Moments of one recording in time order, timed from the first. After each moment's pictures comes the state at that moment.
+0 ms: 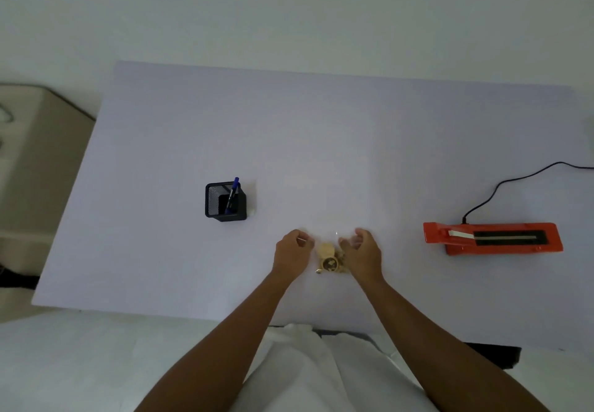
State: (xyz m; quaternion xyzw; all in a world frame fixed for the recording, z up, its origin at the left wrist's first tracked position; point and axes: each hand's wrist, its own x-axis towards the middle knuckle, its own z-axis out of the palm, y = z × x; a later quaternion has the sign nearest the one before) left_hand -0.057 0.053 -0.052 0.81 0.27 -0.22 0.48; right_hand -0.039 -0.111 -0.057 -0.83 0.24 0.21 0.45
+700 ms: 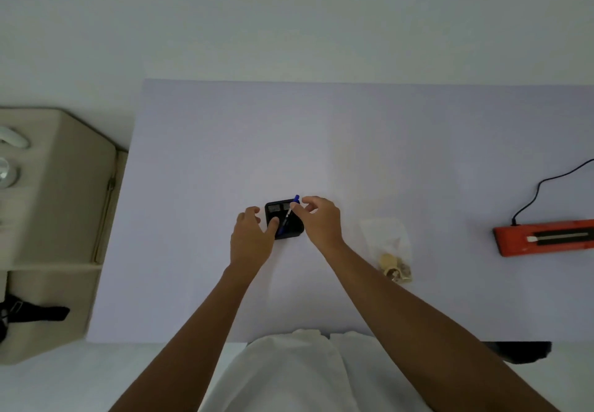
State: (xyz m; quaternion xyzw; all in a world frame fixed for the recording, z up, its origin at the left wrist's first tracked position) left_hand -0.029 0.268 -0.003 0.88 0.26 -0.11 0.37; right_hand 0.021 0.122 -0.021 -0.84 0.13 0.15 0.50
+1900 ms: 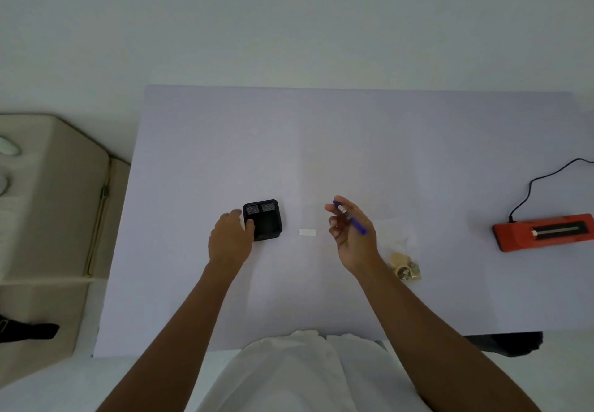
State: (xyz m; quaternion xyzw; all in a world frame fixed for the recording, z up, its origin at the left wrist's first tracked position) left_hand -0.024 0.350 -0.011 0.93 0.22 -0.11 0.29; right_hand -0.005 0.114 0.018 -0.44 0.31 0.13 0.83
